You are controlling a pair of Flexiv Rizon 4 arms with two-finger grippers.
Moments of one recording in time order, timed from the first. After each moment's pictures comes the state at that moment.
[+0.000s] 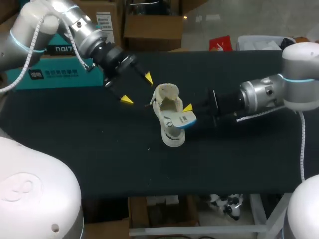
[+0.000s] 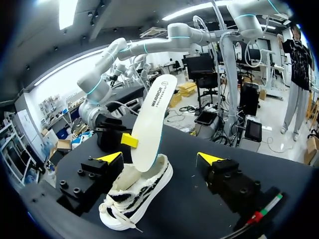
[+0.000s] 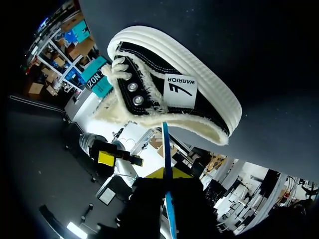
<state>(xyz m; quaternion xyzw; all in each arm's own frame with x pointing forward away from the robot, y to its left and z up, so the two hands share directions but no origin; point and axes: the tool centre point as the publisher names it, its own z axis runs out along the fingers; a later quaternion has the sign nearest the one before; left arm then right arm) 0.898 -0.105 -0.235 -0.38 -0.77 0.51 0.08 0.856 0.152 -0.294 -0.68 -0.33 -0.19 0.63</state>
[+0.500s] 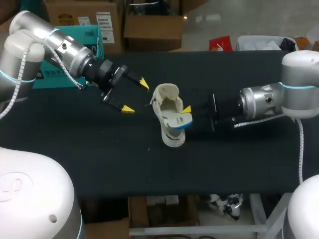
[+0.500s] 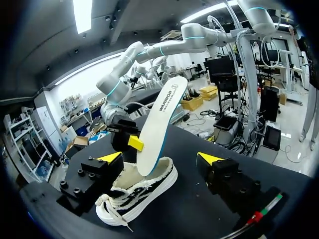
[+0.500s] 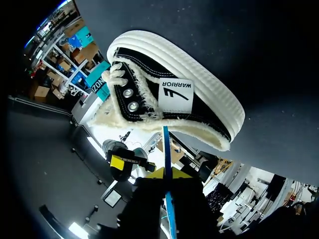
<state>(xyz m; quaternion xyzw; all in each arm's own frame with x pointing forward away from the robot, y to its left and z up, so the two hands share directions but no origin) 0.881 -0.102 -0.244 -0.31 -0.78 0.55 0.01 0.856 0.156 -0.301 -0.68 -0.30 -0.21 0.63</state>
